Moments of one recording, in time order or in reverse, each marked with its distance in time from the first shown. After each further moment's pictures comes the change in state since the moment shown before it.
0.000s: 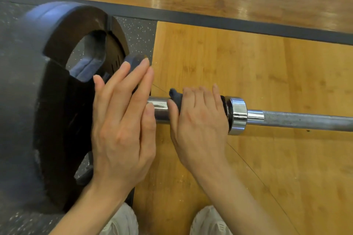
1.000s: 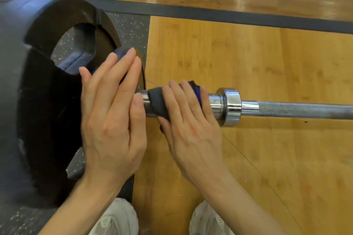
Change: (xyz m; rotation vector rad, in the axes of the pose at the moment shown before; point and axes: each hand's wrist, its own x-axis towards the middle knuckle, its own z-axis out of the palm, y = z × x) left_hand 0.004 0.000 0.002 0.003 0.015 0.004; right_hand -0.024 0.014 -0.005 0.074 -0.026 -0.246
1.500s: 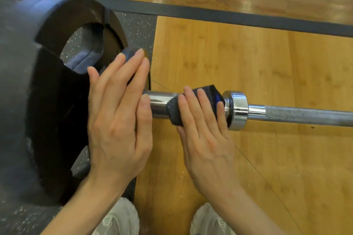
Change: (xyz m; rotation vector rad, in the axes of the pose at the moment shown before) left_hand -0.001 -0.001 0.000 0.009 0.003 -0.007; right_hand -0.017 0.009 0.001 -0.032 0.070 -0.025
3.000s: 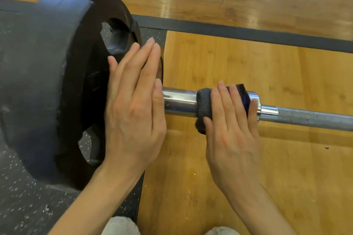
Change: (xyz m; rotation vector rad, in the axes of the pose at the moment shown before) left_hand 0.036 -0.010 0.018 -0.043 0.006 -0.060; right_hand 0.034 0.022 0.004 -0.038 0.013 0.130
